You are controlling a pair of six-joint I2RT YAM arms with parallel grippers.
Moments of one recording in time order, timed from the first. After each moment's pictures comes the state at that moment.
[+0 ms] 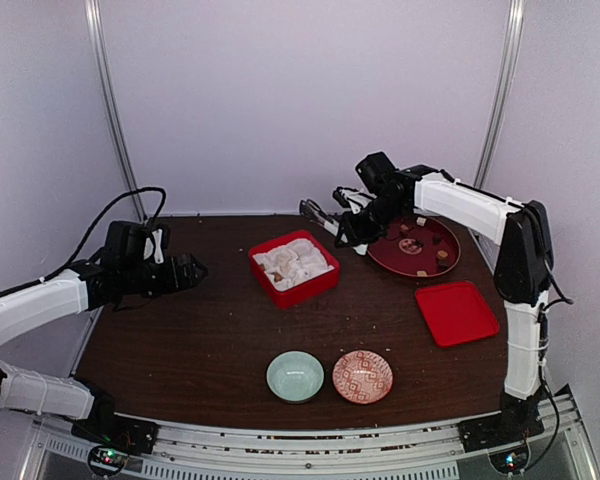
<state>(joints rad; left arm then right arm) -0.38 1.14 0.71 -0.21 0.14 -0.52 0.54 2.06 1.91 -0.83 -0.28 0.15</state>
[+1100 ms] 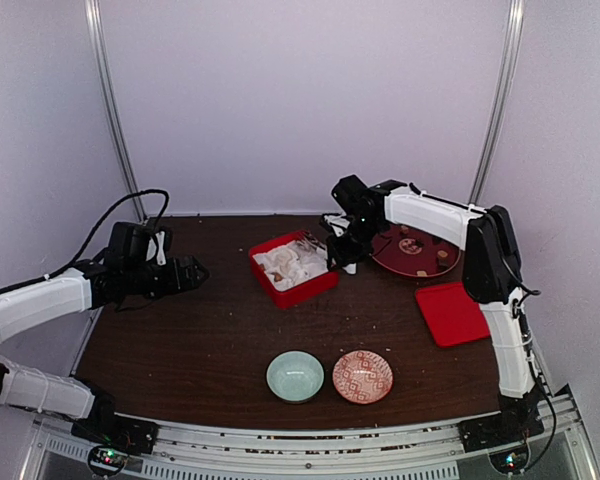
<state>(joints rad) -0.38 1.18 0.71 -0.20 0.13 -0.52 0.60 2.28 2.06 -0.95 -0.18 0.14</state>
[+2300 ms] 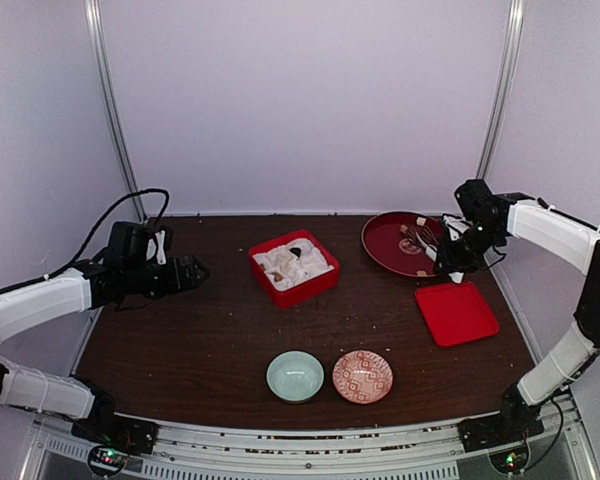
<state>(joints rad) -0.38 1.18 0.71 -0.20 0.15 -0.52 0.22 1.54 1.26 -0.87 -0.11 0.17</state>
